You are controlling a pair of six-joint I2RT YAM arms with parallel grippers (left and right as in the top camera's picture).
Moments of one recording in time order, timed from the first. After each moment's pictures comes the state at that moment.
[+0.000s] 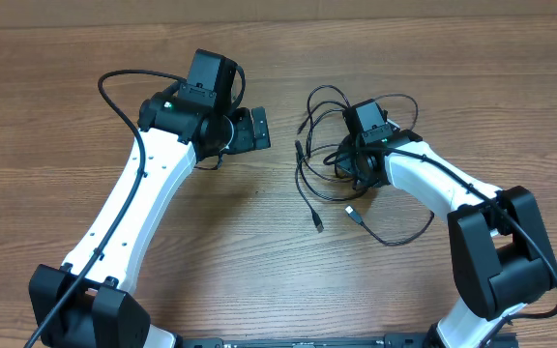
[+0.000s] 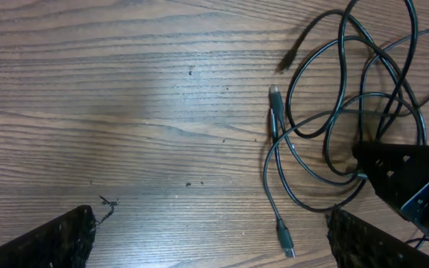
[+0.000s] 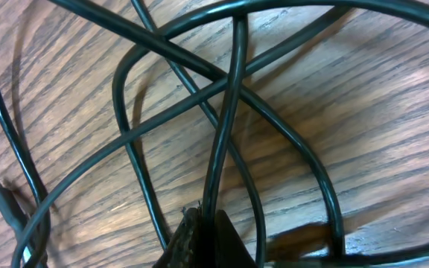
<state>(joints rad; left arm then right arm) -0.33 1.66 1.50 -0.99 0.09 -0.50 0.37 1.85 1.13 -0.52 0.06 0.88</state>
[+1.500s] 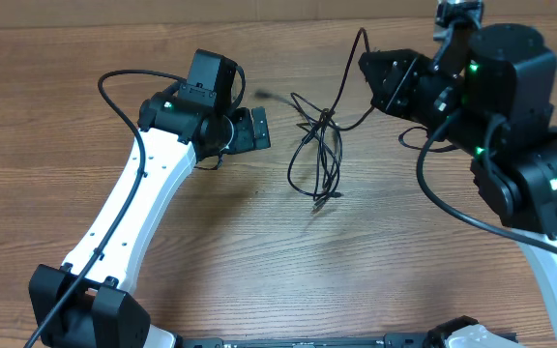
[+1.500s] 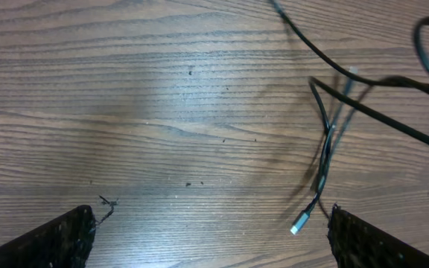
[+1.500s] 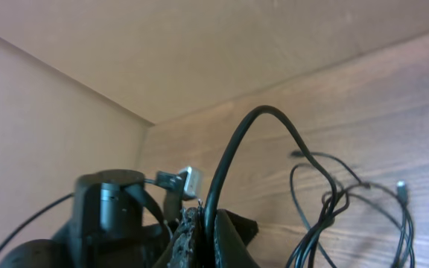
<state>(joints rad) -0.33 1.66 1.50 -0.99 0.09 -0.50 0.37 1.33 1.74 -0.84 -0.23 0.71</state>
